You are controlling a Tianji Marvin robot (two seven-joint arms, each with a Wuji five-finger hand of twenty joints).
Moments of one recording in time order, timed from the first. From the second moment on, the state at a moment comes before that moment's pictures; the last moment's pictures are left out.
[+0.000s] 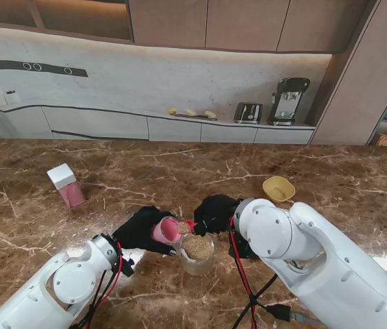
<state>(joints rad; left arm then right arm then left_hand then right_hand) 1.56 -1.10 -1.11 -1.49 0.40 -0.42 -0.06 -1.33 -0.97 0.93 -2.01 -0.50 0.63 0.60 0.80 -0.66 0.34 -0.11 0.58 -0.02 0.75 0.59 0.97 0.06 0.30 0.99 0.61 0.14 0.43 0.78 -0.06 0.21 0.54 0.58 0.49 -0.60 1.14 -0.27 0.94 -0.06 1.02 0.72 1.37 -0.14 1.12 0.97 1.27 -0.05 1.57 0.99 1.13 0.12 1.80 0.74</state>
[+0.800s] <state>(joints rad) 1.57 -1.10 -1.11 -1.52 0.39 -0.42 -0.05 -1.27 -0.99 0.81 -1.97 -0.72 0.48 0.56 0.80 -0.66 0.34 -0.11 0.58 -0.02 0.75 0.59 0.97 0.06 0.29 1.00 0.61 0.14 0.43 0.78 -0.06 0.21 0.53 0.58 0.49 -0.60 1.14 -0.26 0.94 -0.06 1.02 0.72 1.37 -0.14 1.12 0.97 1.27 -0.05 1.57 0.99 1.13 0.12 1.80 0.74</state>
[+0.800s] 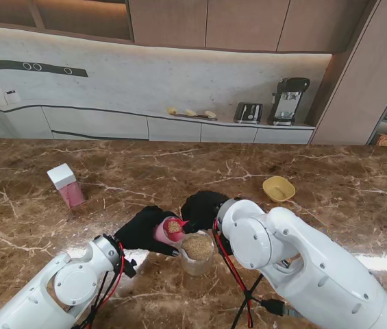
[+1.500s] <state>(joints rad) 1.59 -1.10 -1.12 -1.53 0.34 -0.41 -0.05 -1.38 -1.02 0.87 -1.92 -1.12 -0.06 0.35 0.80 -0.66 0.34 -0.11 0.58 -0.02 0.75 0.59 0.97 0.06 0.29 1.00 0.61 0.14 0.43 0.78 -0.06 0.21 0.53 0.58 0.46 -0.63 1.17 -0.26 0.94 -0.09 1.02 0.72 1.38 -0.15 1.15 0.97 1.27 -0.06 1.57 0.99 1.14 0.12 1.80 0.74</state>
